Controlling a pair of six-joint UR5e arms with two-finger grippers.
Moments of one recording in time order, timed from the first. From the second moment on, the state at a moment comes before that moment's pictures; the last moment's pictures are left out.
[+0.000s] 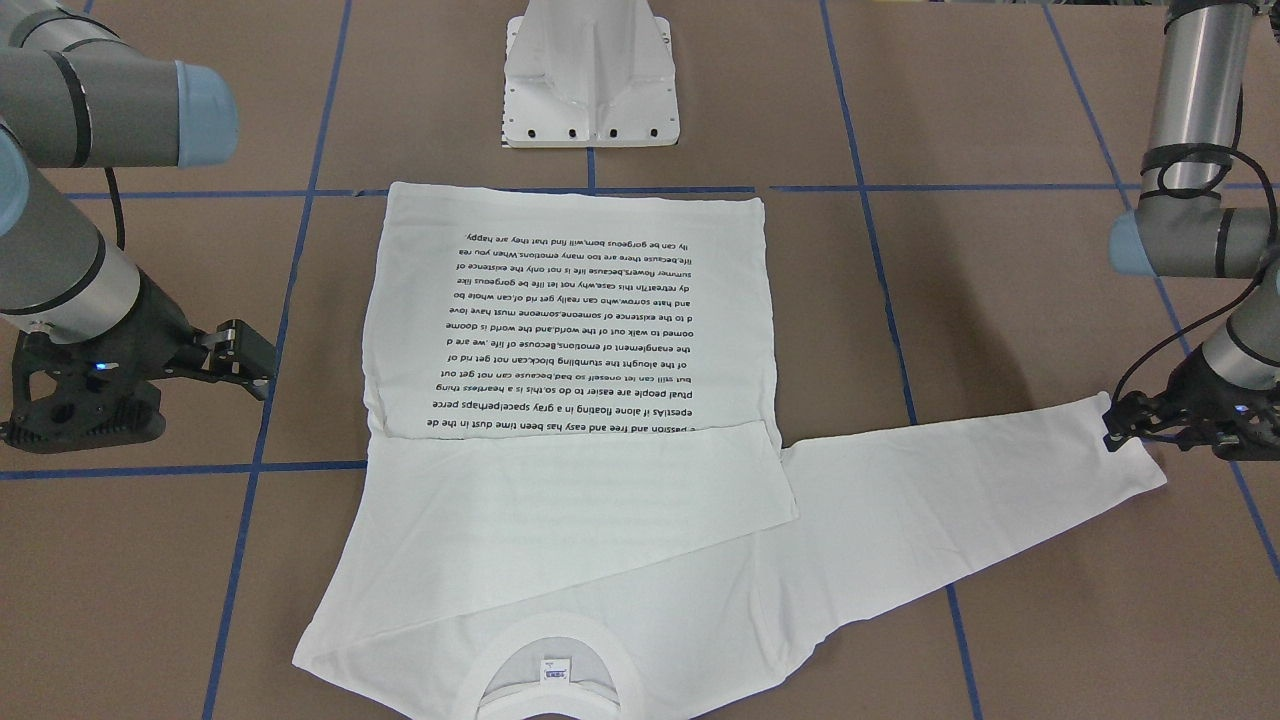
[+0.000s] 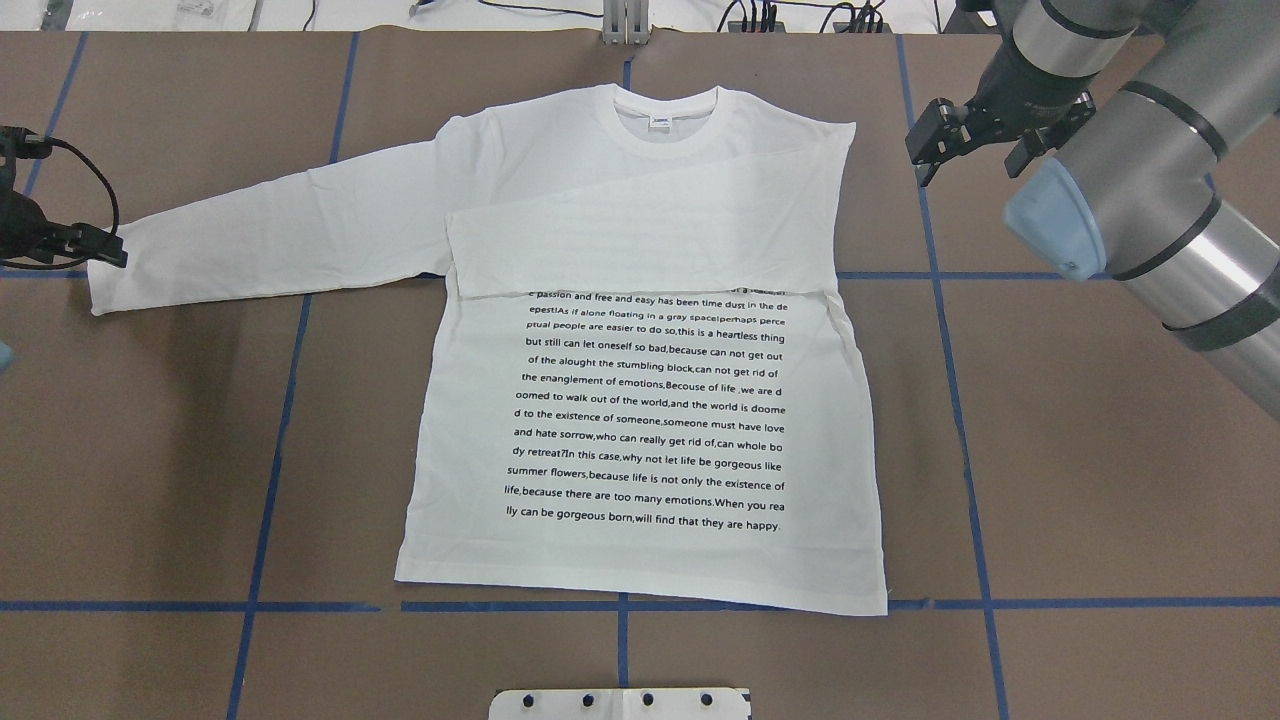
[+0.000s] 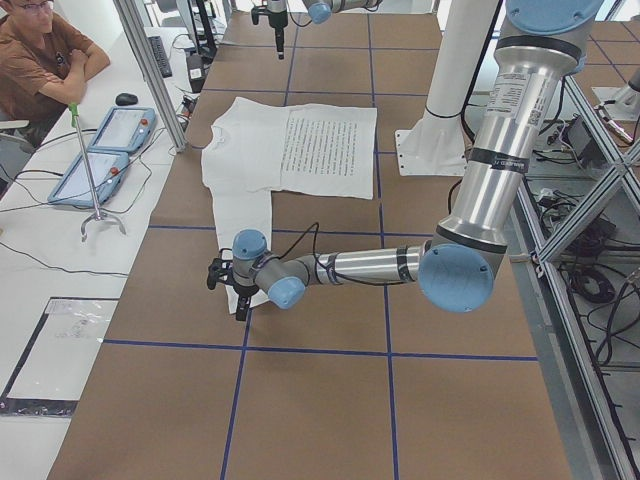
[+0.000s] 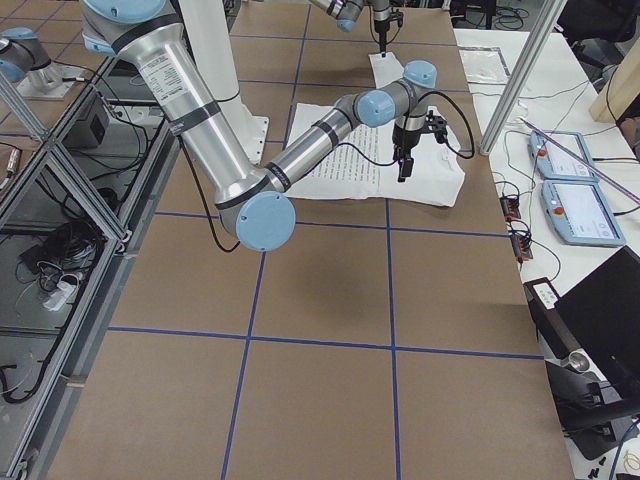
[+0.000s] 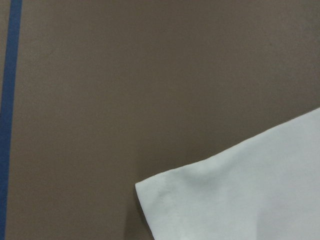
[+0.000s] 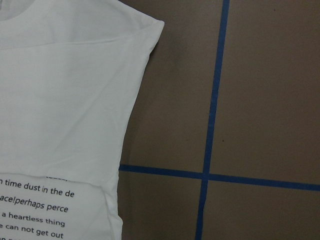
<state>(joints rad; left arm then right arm) -1.12 -1.81 -1.13 -2.37 -2.11 -0.66 1.04 -1.01 1.71 -1.80 2.19 0.59</state>
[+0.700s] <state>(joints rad) -1.12 -1.81 -1.13 -2.37 -2.11 -0.66 1.04 -1.01 1.71 -1.80 2.19 0.59</state>
